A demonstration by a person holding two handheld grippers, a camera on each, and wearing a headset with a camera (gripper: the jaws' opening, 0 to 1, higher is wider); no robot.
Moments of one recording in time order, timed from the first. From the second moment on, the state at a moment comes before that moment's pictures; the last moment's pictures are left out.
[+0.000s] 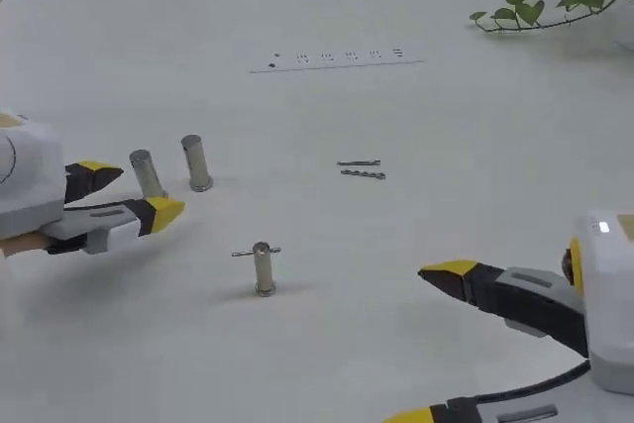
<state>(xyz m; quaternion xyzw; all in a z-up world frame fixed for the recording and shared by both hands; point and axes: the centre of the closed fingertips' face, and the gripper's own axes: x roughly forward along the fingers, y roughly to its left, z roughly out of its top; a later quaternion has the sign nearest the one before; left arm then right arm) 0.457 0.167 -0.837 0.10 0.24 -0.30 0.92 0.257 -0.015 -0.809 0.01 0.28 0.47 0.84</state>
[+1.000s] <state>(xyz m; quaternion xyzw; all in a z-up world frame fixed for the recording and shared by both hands) 0.462 0.164 -0.829 0.06 0.24 -0.28 0.93 0.257 -0.011 -0.810 -0.01 0.28 0.48 0.83</state>
